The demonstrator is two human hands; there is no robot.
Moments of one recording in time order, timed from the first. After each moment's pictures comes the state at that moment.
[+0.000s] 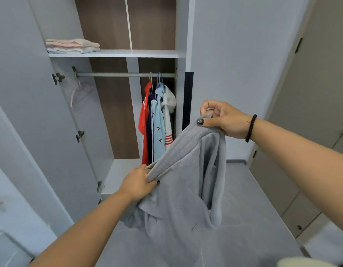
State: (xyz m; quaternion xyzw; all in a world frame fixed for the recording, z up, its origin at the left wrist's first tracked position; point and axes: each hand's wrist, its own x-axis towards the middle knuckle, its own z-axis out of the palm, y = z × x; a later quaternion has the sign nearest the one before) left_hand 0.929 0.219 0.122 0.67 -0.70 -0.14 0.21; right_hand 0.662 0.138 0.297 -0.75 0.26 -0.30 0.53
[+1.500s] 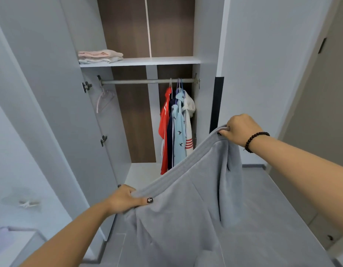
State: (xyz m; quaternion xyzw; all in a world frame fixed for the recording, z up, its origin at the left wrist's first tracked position) left_hand 1.073 0.279 0.119 0.71 -0.55 -0.40 0.21; right_hand 0.728 0.126 0.267 -0.82 0.54 -0.13 -0.15
